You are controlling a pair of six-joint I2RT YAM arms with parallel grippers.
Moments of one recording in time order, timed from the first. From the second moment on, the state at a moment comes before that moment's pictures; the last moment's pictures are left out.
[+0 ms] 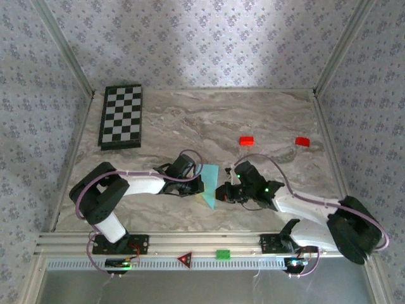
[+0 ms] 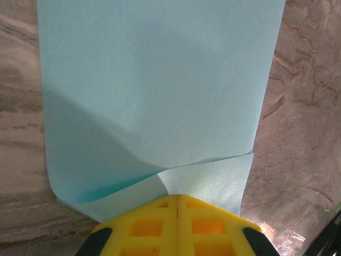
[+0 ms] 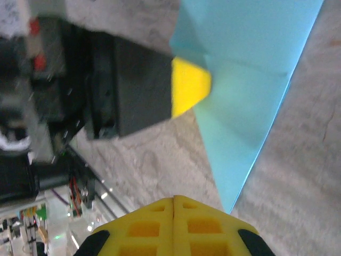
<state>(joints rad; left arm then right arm) -0.83 1.64 0.70 -0.01 0.32 -0.94 0.77 1.22 0.47 -0.04 -0.45 0.89</state>
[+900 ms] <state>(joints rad) -0.83 1.64 0.67 0.03 0.31 -0.96 0.85 1.48 0.49 0.05 -0.46 0.87</state>
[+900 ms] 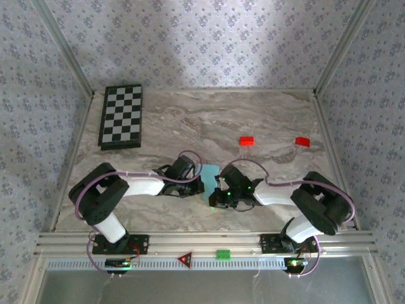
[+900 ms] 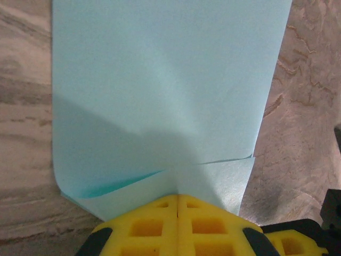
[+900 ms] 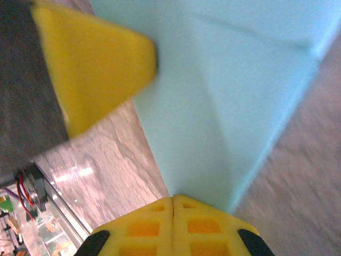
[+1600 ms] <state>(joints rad) -0.84 1.62 0.65 0.08 0.25 -1.05 0.84 1.45 0.54 0.01 -0.45 0.90</state>
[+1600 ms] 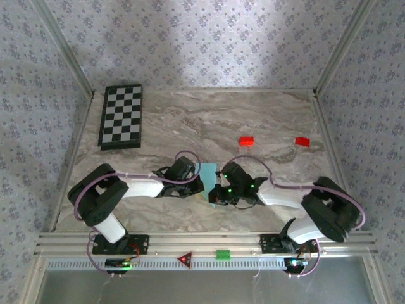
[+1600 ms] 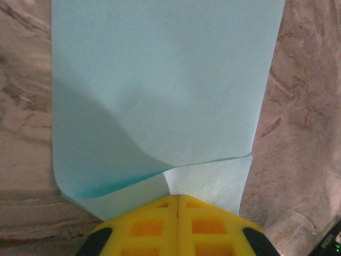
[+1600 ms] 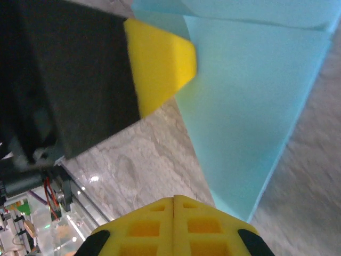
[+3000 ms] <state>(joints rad) -0.84 1.62 0.67 0.03 0.24 -1.03 0.78 1.63 0.67 -0.07 -0.53 0.80</state>
